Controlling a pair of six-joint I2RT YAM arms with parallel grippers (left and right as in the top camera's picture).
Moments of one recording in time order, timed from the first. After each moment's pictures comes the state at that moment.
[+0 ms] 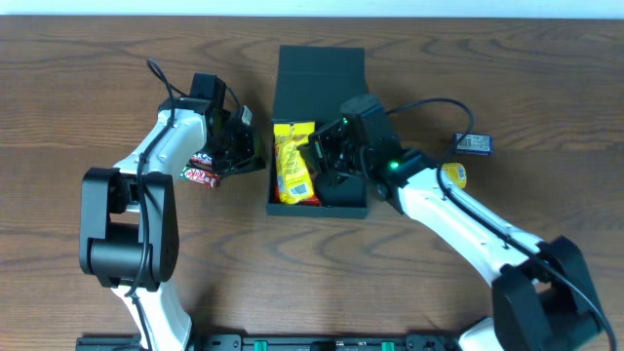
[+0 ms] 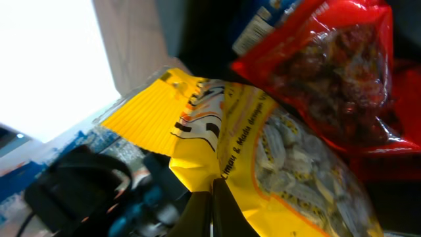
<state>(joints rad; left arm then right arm) -0.12 1.96 1.31 -0.82 0.55 -0.31 0.56 1.67 1.08 -0.14 -0.39 1.74</state>
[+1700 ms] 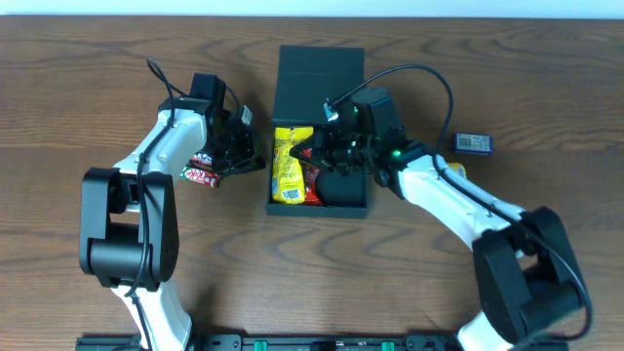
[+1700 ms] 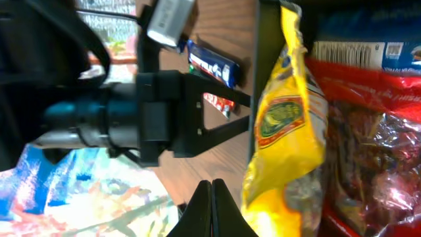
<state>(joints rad) -0.12 1.96 1.31 -0.81 0.55 -0.31 0.47 1.79 1.08 0.00 -0.77 0.97</state>
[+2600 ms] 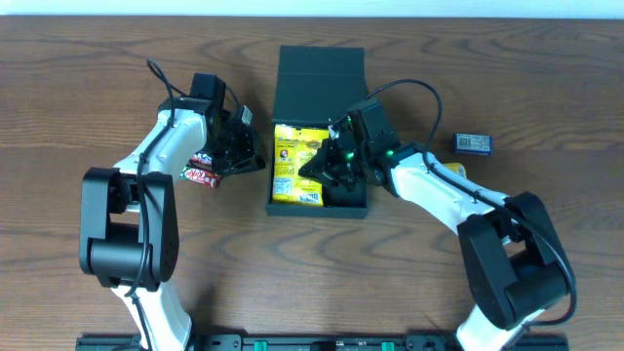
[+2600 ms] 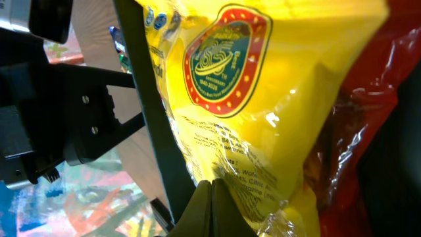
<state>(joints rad) -0.12 1.96 1.31 -0.82 0.55 -0.31 0.47 1.85 1.08 -0.17 -0.70 0.92</state>
